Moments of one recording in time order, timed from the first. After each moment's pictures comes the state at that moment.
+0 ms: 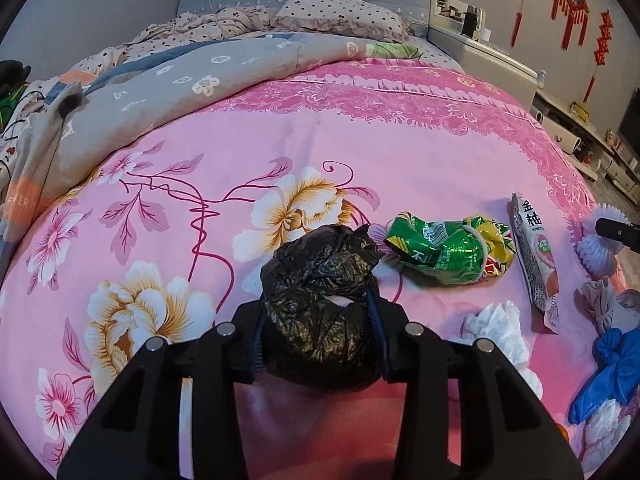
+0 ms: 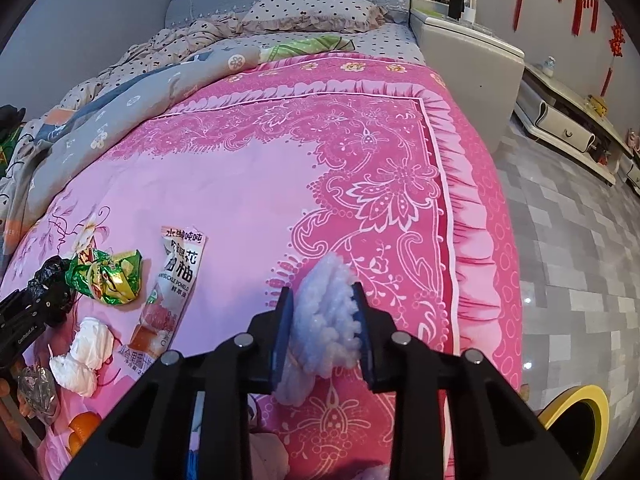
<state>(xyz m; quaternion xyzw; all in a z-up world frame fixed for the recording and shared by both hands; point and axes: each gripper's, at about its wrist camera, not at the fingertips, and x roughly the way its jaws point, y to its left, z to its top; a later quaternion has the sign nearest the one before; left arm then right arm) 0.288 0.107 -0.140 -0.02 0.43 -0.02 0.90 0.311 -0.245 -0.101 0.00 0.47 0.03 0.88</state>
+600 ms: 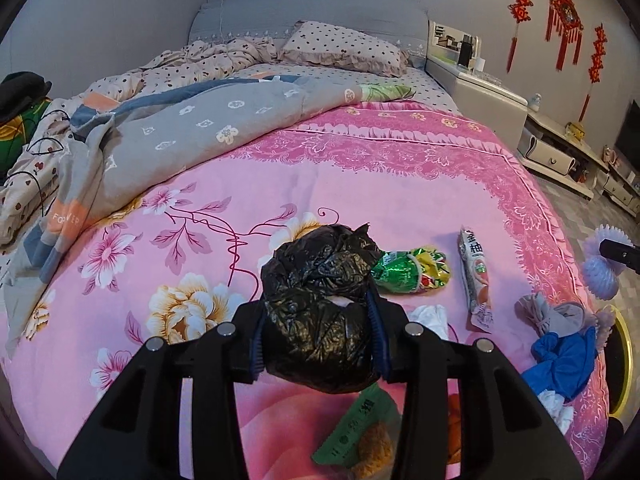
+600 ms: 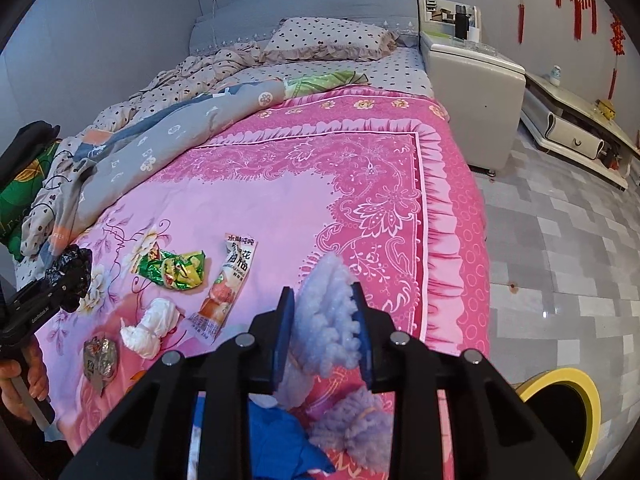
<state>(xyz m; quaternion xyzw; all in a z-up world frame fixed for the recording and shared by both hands) 0.226 0.099 -0.054 -0.02 0.39 -0.01 0.92 0.239 -0.262 -0.032 0.03 0.43 0.07 0.90</state>
